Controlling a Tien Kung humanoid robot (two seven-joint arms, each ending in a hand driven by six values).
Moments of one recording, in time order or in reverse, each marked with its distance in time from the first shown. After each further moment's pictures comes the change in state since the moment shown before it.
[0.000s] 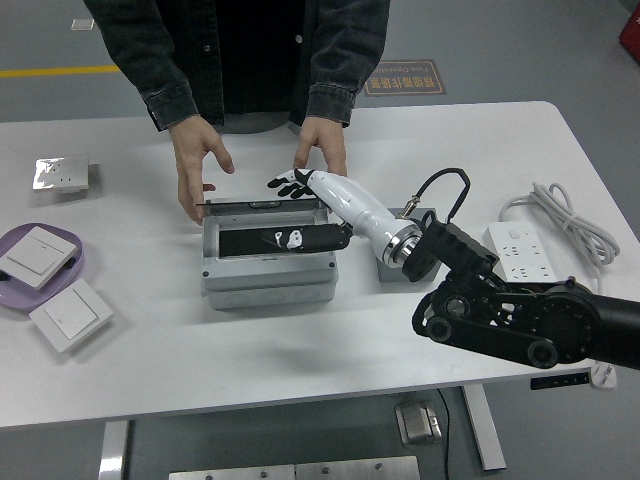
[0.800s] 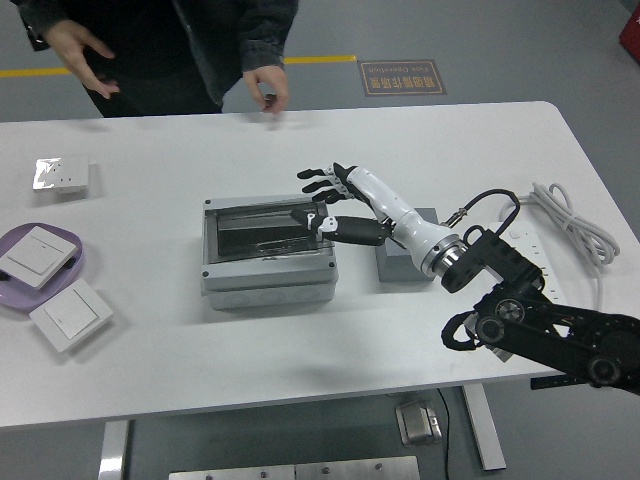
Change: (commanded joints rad) left arm 0.019 0.000 0.015 0.000 -0.028 0.000 -0.010; right arm -0.238 -0.129 0.330 0.197 0.098 0.049 0.065
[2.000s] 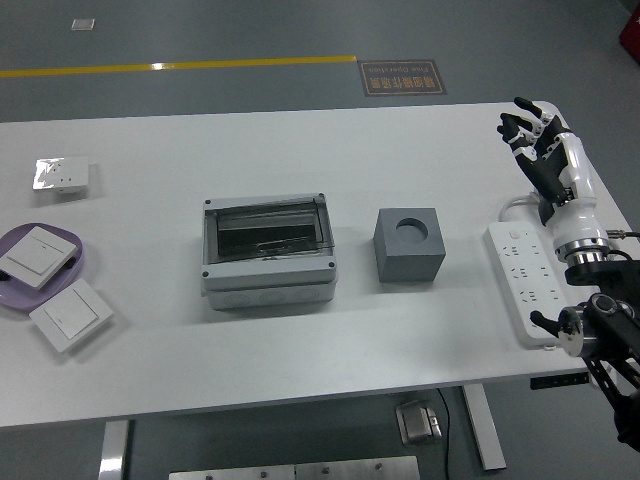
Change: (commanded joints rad) left arm 0.034 0.024 0.059 0.003 -0.116 -0.007 -0.047; right arm -0.463 0.123 0.694 -0.212 0.253 0.063 0.414
